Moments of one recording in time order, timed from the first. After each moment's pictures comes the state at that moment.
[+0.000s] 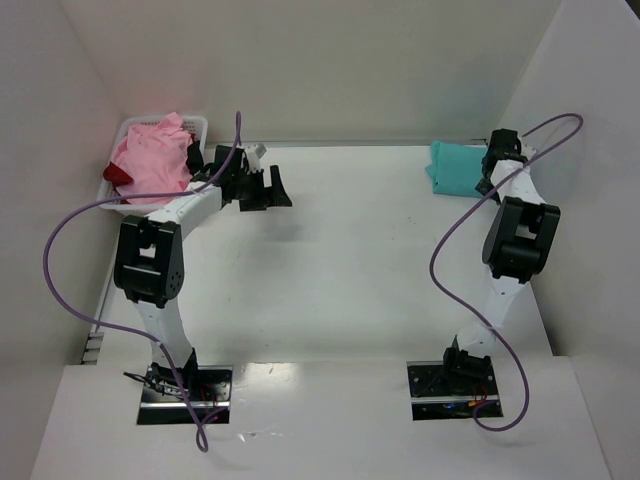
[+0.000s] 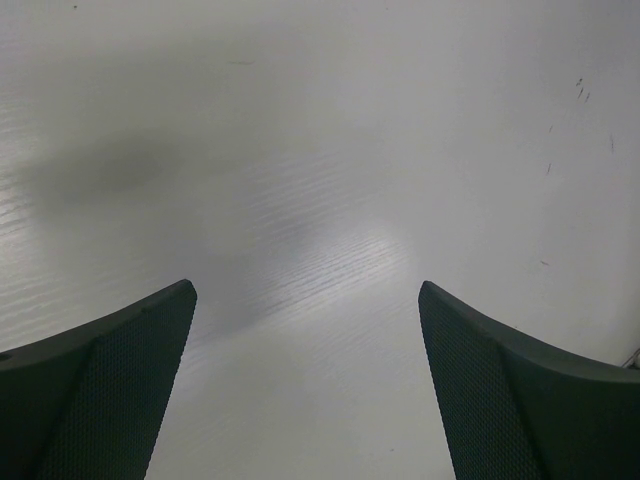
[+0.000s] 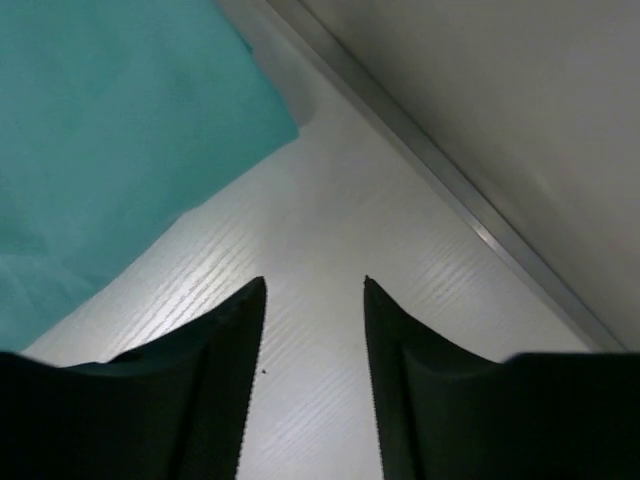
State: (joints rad) left arm -0.19 1.90 1.42 -0.32 0.45 -0.32; right arm -0.28 2.11 1.72 -0.59 0.41 0.38
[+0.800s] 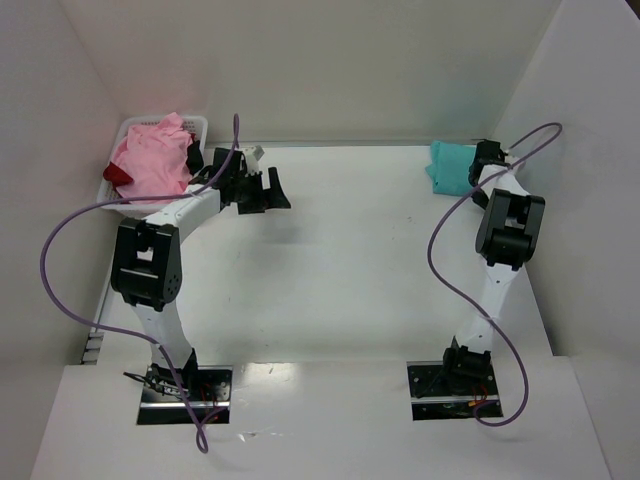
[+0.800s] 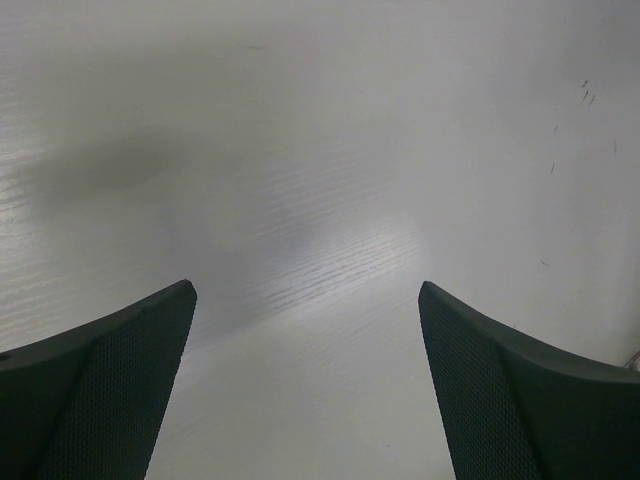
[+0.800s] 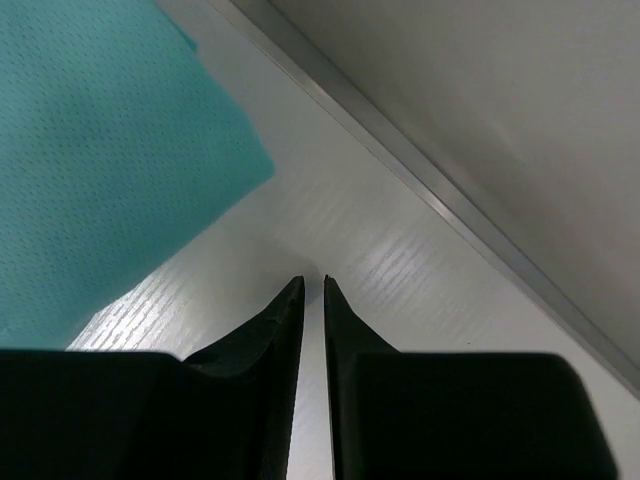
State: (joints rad) left arm -0.19 1.87 1.37 -0.31 0.43 -0.35; right arm -0.26 2.29 1.78 -0.56 0.57 0.39
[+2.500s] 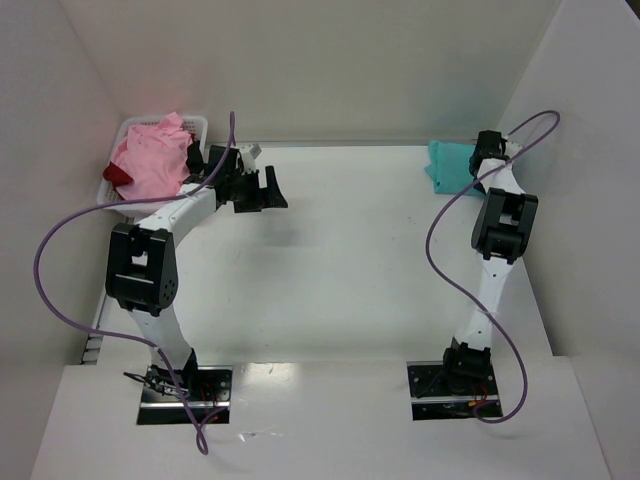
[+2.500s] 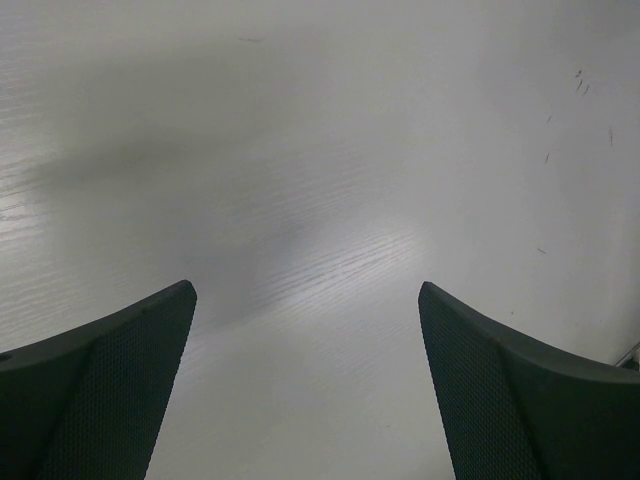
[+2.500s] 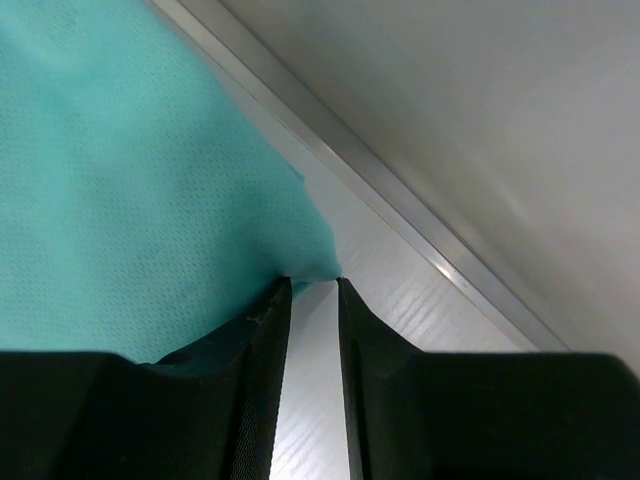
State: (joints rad) left arm -0.18 1.82 1.38 -0.36 0.43 -0.32; right arm -0.26 2.44 2.02 -0.52 0.55 0.33
